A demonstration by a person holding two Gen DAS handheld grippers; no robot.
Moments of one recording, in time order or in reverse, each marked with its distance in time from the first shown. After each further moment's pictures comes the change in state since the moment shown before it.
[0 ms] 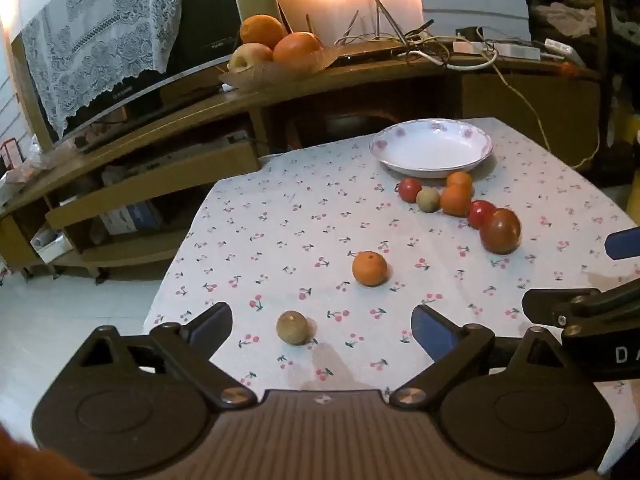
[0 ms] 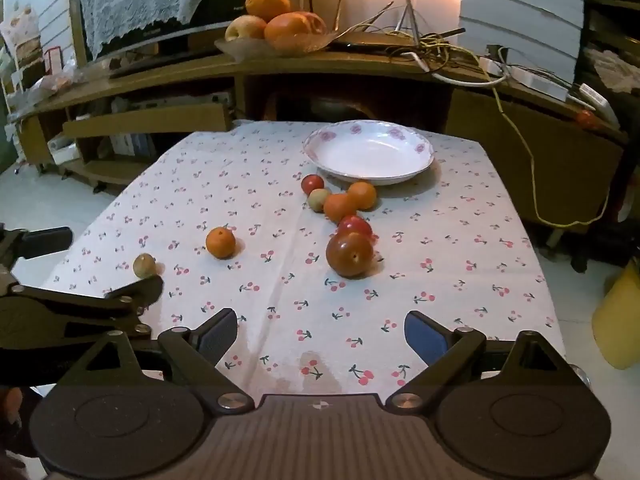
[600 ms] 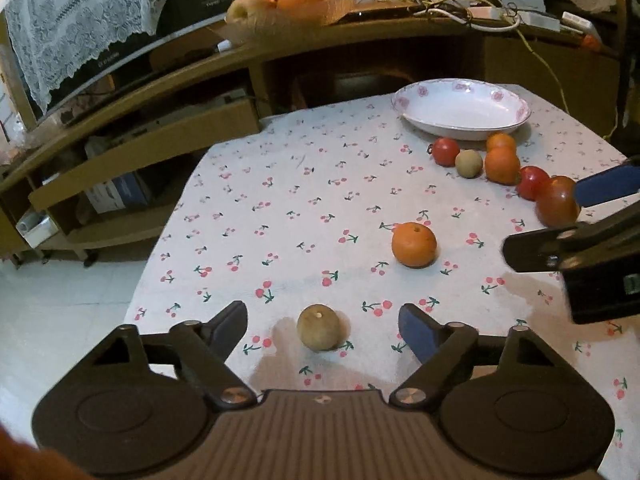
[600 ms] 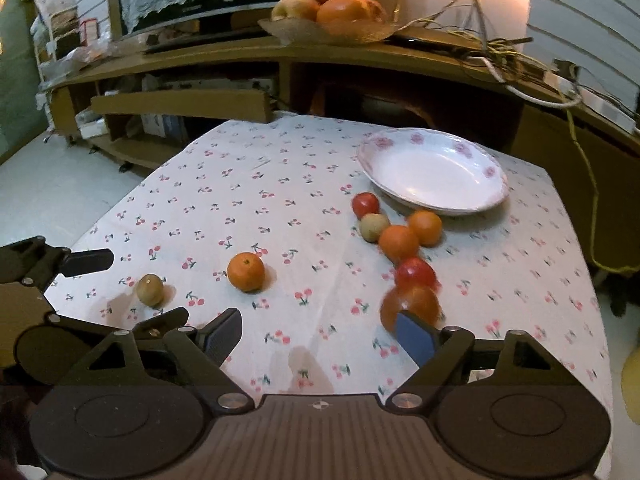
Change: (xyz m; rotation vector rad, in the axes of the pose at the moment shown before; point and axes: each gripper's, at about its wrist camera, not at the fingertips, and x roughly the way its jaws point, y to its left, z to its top) left arm 0.063 0.024 -0.006 -0.006 0.095 -0.028; right arm 0.061 0.020 0.039 -0.122 0.021 0.111
